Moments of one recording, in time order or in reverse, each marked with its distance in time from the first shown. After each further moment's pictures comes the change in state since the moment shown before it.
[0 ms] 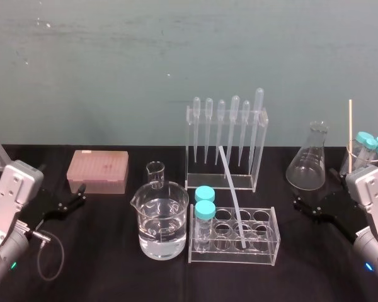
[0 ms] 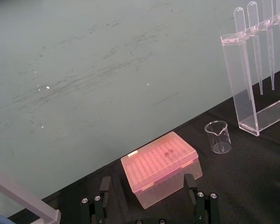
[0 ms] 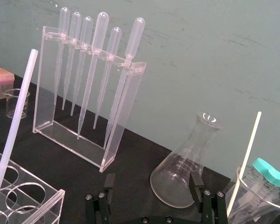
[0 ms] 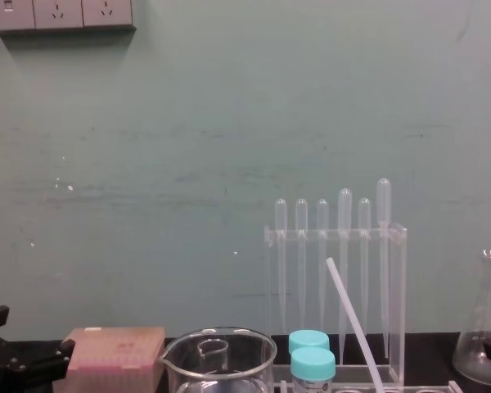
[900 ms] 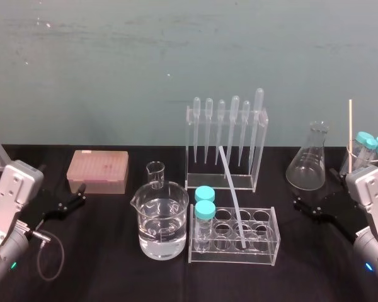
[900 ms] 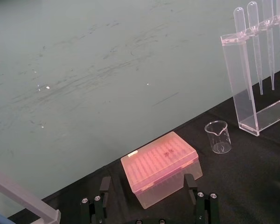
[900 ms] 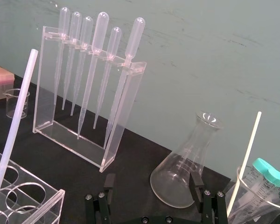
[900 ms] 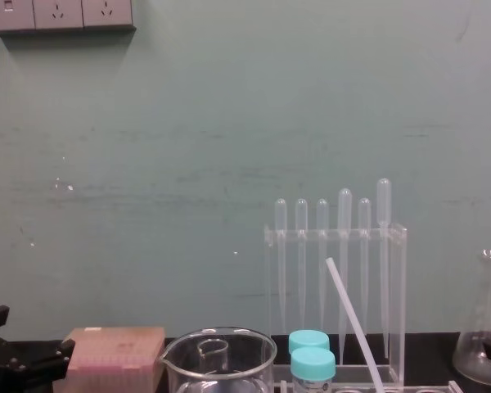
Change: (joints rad) left arm 0.000 0.000 0.000 0.000 0.000 0.000 0.000; right arm 0.000 0.000 0.000 0.000 0.000 0.000 0.000
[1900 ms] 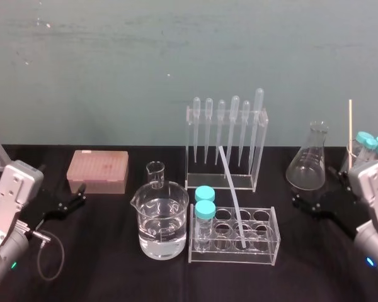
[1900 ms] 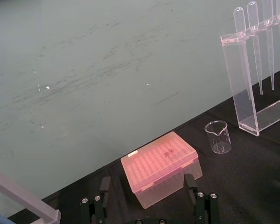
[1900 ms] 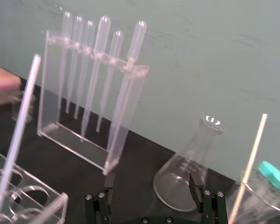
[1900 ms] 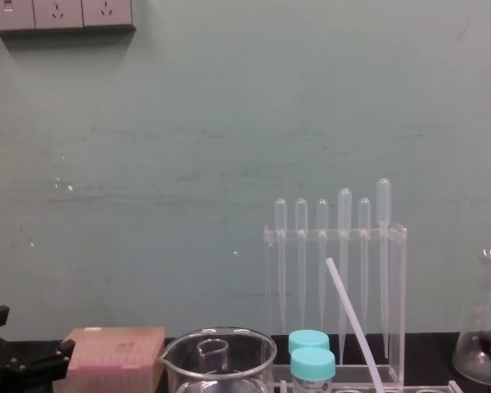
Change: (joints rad) left arm 0.000 0.000 0.000 0.000 0.000 0.000 0.000; right arm 0.010 0.000 0.018 -0.009 0.036 0.023 0.057
